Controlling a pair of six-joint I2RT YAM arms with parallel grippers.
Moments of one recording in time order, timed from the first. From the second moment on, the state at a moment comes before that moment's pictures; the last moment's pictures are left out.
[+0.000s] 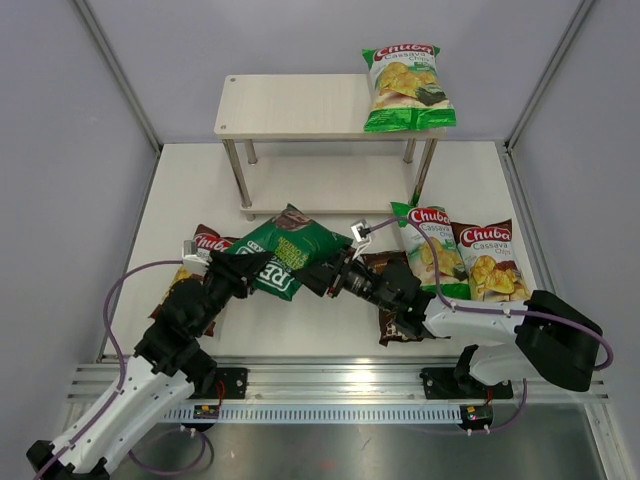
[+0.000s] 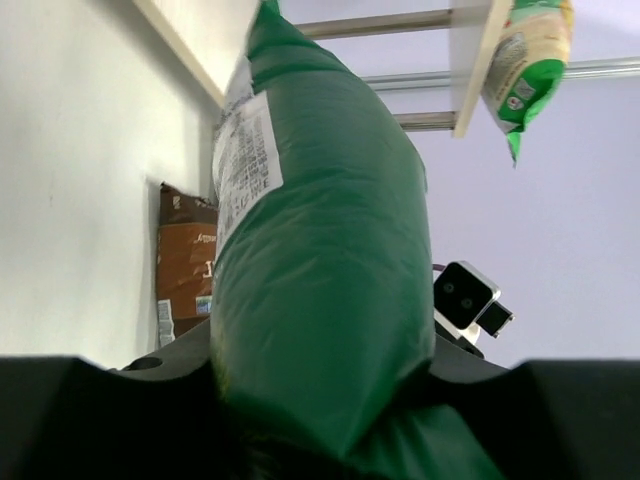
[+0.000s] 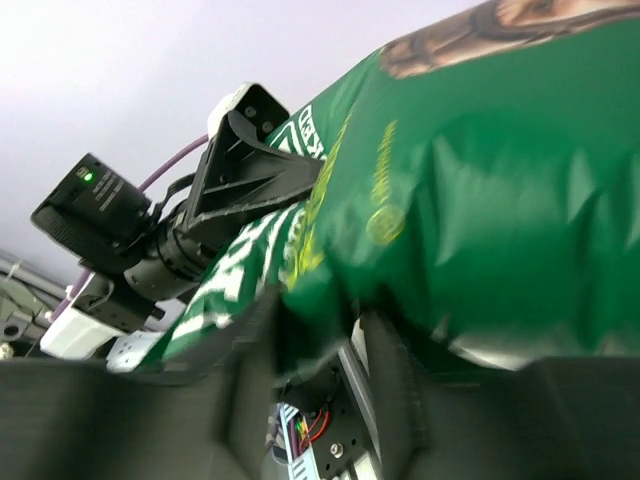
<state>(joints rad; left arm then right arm) -0.61 0.36 0.38 -0.14 -0.11 -1.45 1.03 1.32 0.53 0.95 -0.07 0.81</state>
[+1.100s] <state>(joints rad) -0.61 0.65 0.84 0.21 -0.31 -1.00 1.04 0.54 0.57 -0.07 0.33 0.80</state>
